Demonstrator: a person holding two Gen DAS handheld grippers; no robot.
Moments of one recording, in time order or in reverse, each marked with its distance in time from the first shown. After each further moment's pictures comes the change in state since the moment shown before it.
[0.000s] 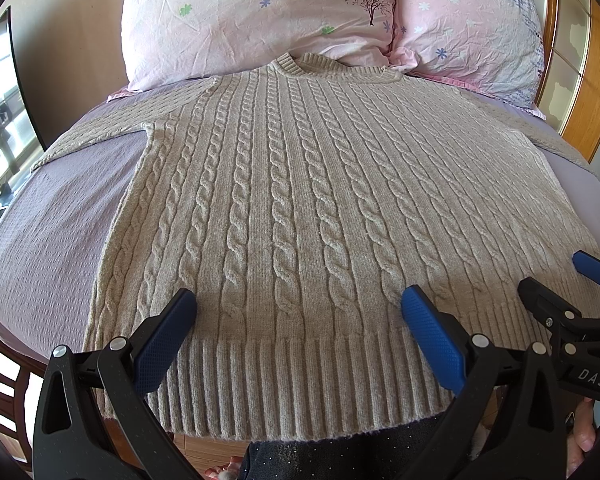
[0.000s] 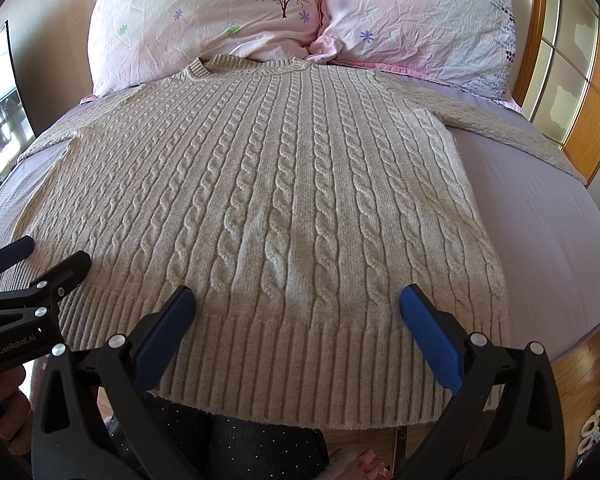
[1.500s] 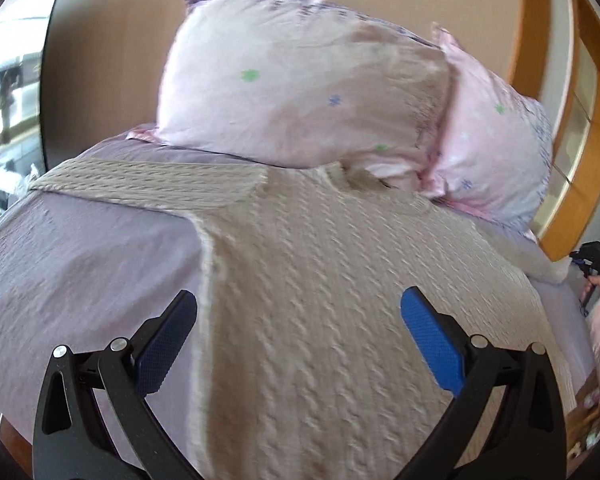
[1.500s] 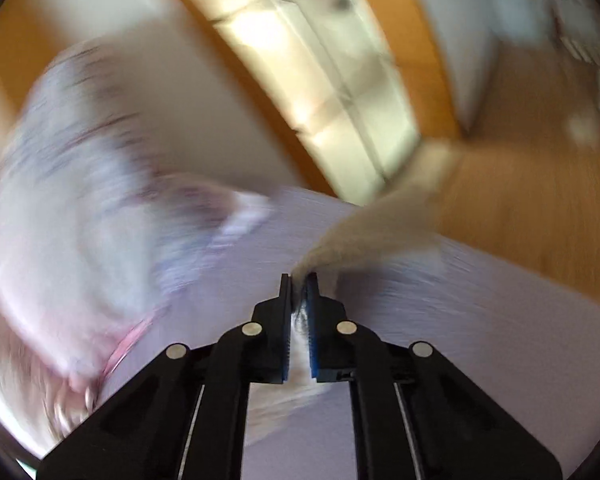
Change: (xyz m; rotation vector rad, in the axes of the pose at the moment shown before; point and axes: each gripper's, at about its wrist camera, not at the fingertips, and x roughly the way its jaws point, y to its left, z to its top) left arm 0.004 0.117 0.065 -0.234 -0.275 -0.138; right arm 0.066 -0.364 0.191 0.730 -0.388 -0.075
